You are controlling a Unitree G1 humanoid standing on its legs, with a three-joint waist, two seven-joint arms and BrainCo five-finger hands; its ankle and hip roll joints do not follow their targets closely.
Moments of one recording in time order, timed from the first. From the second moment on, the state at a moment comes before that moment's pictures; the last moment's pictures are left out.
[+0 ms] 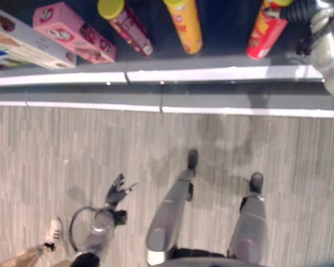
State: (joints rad) left arm 0.05 0.38 -0.16 0.61 -0.33 -0.21 0.09; right arm -1.36 -0.95 0.70 0.58 -0.44 -0.03 -0.32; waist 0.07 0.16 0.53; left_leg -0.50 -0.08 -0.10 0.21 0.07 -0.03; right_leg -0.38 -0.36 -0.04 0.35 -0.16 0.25
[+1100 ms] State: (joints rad) left arm -0.04 0.36 -0.16 0.80 -0.33 -0.20 0.11; right arm -1.39 -0.94 0.70 0.47 -0.49 0.01 -0.36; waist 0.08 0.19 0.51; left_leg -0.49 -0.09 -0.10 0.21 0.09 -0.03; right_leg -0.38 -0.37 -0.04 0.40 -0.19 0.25
